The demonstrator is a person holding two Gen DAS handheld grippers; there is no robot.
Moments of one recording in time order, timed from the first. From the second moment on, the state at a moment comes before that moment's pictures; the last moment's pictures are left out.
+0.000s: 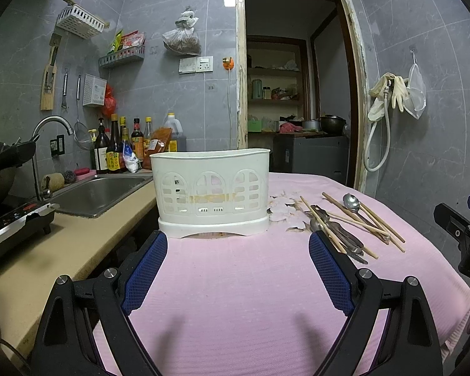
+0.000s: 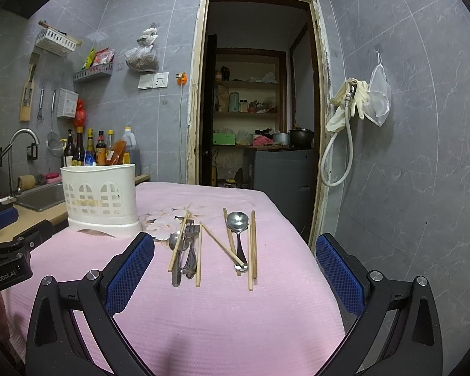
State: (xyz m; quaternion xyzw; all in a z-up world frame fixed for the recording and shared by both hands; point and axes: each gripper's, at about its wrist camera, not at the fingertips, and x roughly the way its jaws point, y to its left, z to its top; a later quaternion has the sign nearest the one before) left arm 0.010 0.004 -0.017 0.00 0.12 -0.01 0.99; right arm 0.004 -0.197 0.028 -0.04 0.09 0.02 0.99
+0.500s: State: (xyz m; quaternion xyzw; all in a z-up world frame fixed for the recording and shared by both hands) left arm 0.022 -0.002 -0.010 0.02 0.14 -0.01 0.99; right arm 0.007 -0.194 0.019 -0.04 0.10 0.02 0.99
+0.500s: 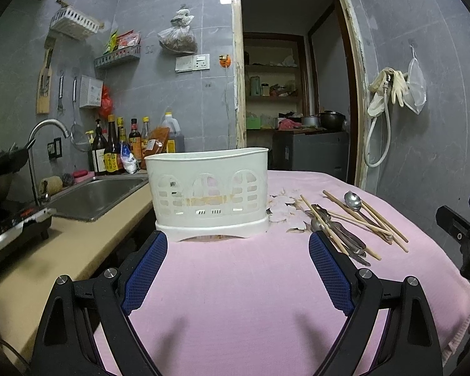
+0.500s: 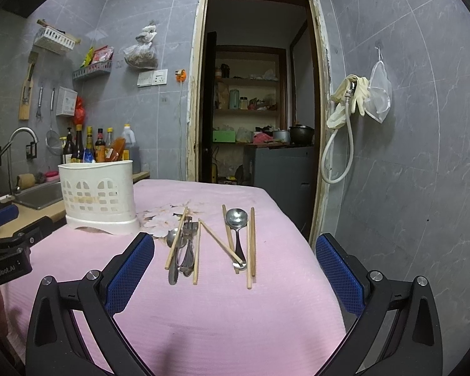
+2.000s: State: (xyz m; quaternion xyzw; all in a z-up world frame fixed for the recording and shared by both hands) left arm 0.270 -0.067 -0.007 -0.02 0.39 -0.19 0.90; right arm 0.243 -0.272 0.015 -0.08 0.35 0.15 0.92
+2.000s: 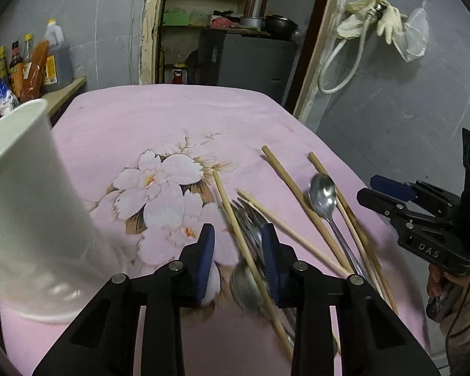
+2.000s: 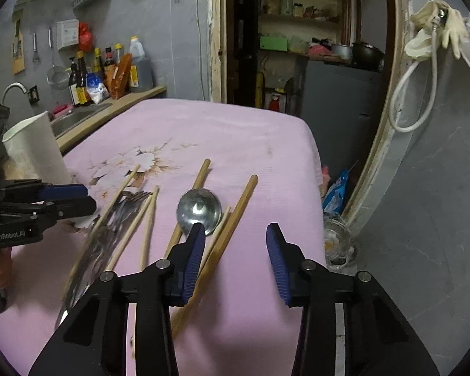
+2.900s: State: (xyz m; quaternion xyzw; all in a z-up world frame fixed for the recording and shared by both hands) left arm 0.321 -0.069 -0.014 -0.08 0.43 -0.17 0.88; right arm 0.335 -0.262 -0.009 -0.04 0.45 0.13 0.88
